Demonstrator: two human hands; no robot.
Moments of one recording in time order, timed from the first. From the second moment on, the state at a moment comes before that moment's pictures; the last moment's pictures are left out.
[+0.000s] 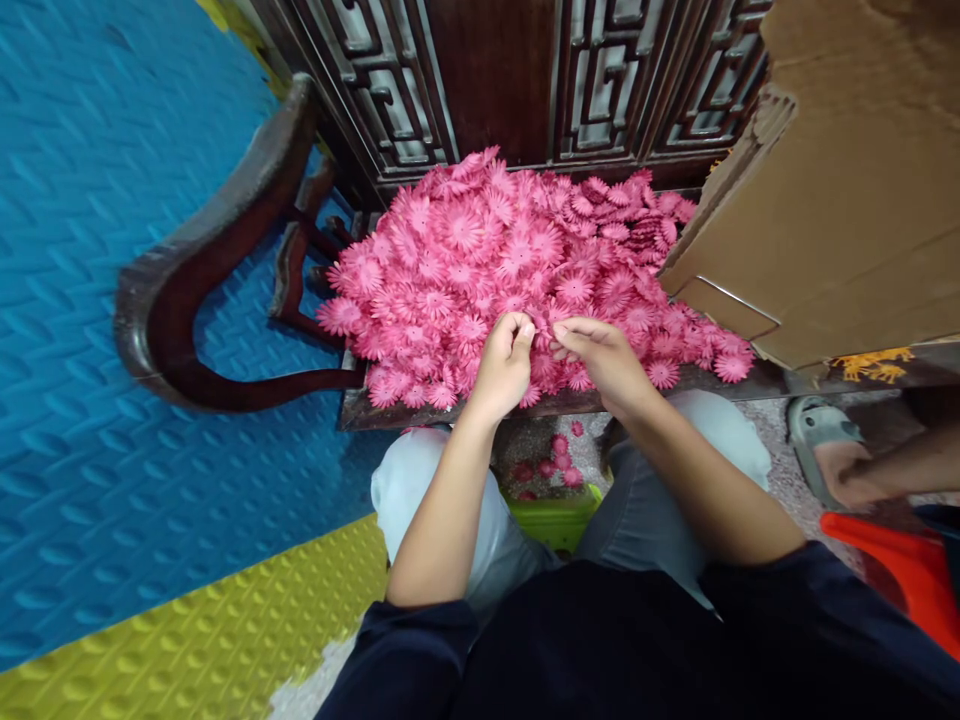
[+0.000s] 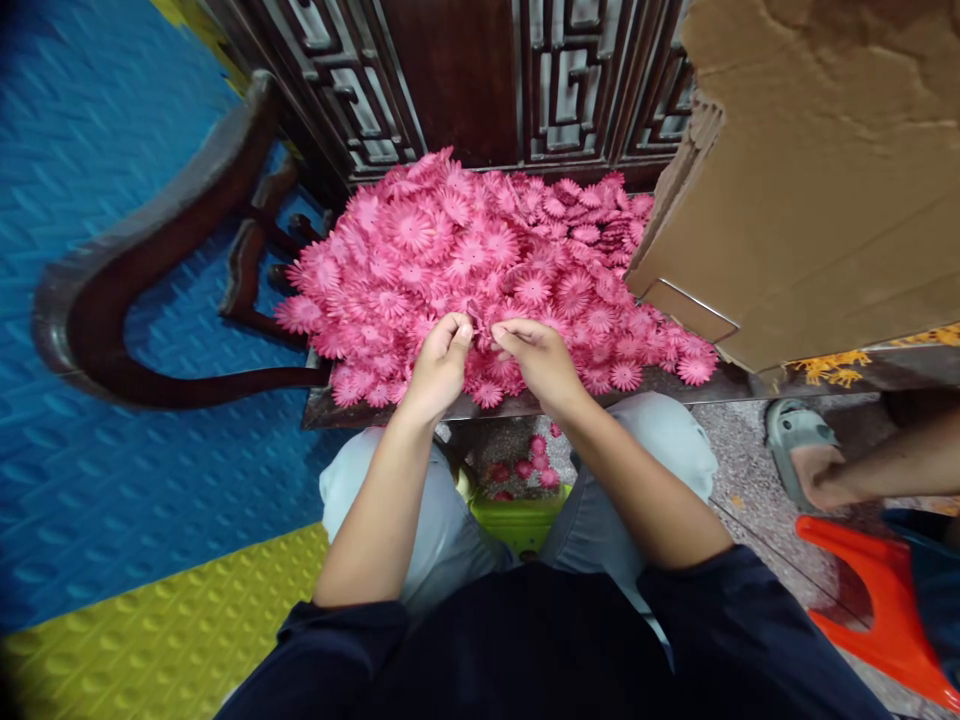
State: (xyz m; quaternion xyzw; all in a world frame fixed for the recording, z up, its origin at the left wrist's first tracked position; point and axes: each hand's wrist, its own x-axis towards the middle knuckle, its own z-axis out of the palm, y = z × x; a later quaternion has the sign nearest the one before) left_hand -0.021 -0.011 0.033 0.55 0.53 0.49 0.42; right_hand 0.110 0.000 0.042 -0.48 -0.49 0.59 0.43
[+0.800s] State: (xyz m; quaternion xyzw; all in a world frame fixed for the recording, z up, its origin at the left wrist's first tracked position) left_hand -0.084 0.011 0.023 0.26 0.64 0.66 0.28; right_hand 0.121 0.013 0.030 -0.53 -0.38 0.62 0.44
